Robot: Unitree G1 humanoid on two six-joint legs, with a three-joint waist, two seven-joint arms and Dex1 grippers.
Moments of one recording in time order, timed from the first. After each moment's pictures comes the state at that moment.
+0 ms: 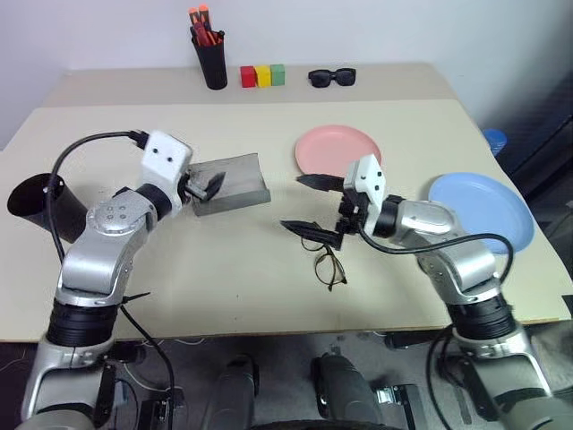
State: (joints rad) left arm -0.48 0.66 0.01 -0.22 -0.26 0.69 -0.44; right arm -0.53 -0.54 0.16 -0.22 0.42 0.44 0.90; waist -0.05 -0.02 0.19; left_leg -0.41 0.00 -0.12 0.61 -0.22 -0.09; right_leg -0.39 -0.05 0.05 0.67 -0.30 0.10
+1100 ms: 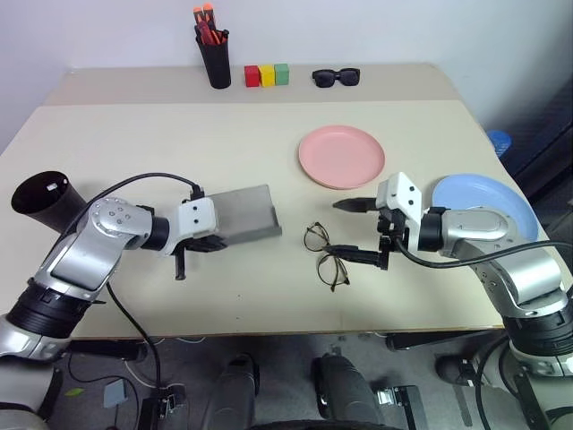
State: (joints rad) left arm -0.47 0.97 -0.27 -0.16 -0.15 0.42 -1.21; right arm -0.43 -0.75 0.10 -0.38 0.50 0.71 0.98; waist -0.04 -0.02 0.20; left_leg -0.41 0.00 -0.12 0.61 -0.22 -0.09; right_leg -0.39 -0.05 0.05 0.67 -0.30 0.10
